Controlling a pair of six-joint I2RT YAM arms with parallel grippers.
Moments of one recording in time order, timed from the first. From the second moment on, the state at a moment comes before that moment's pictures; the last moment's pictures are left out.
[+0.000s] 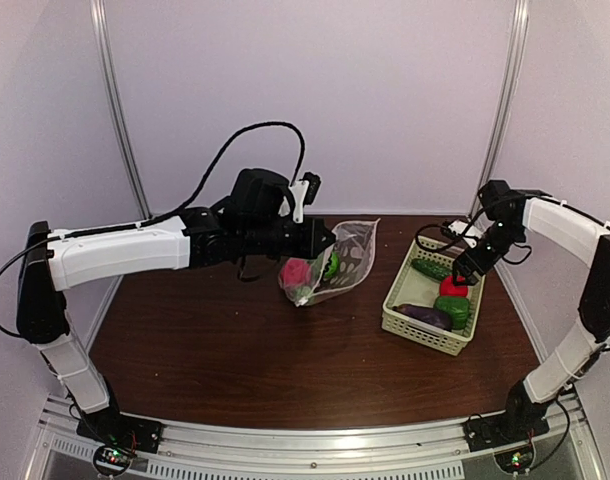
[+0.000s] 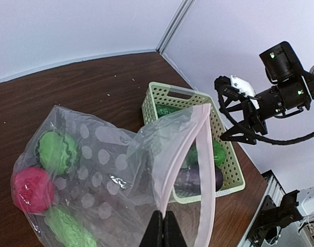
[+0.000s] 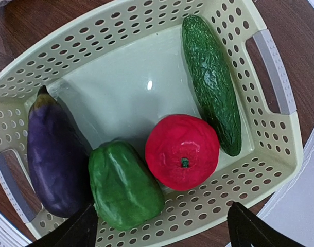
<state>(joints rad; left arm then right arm) -0.96 1.71 1.44 -0.16 0.02 -0.49 0.07 1.55 1.28 -0.97 -0.14 -0.57</state>
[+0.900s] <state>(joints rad) -0.96 1.71 1.44 -0.16 0.02 -0.50 0.09 1.76 1.27 -0.82 -0.07 -0.42</state>
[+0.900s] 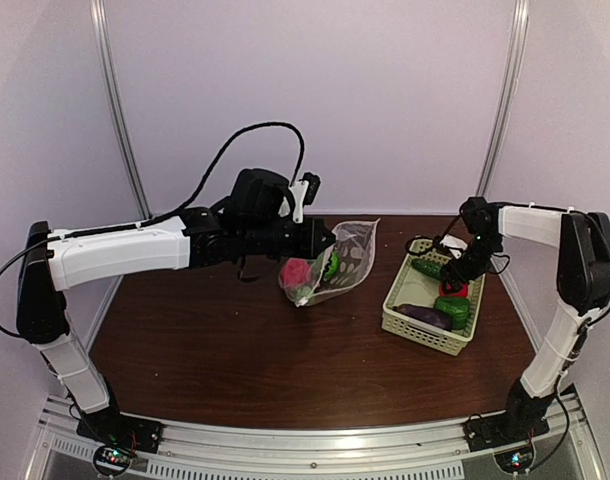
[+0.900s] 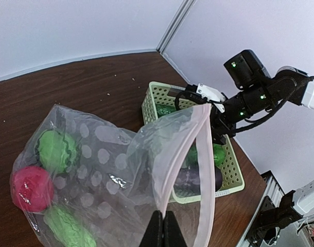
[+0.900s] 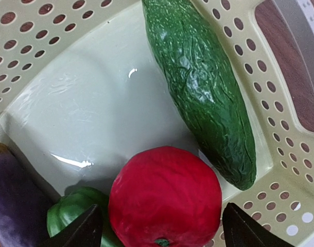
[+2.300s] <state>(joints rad) -0.96 1.73 1.50 -0.16 0.04 -0.52 0.53 1.43 1.55 -0.84 -0.71 -0.39</state>
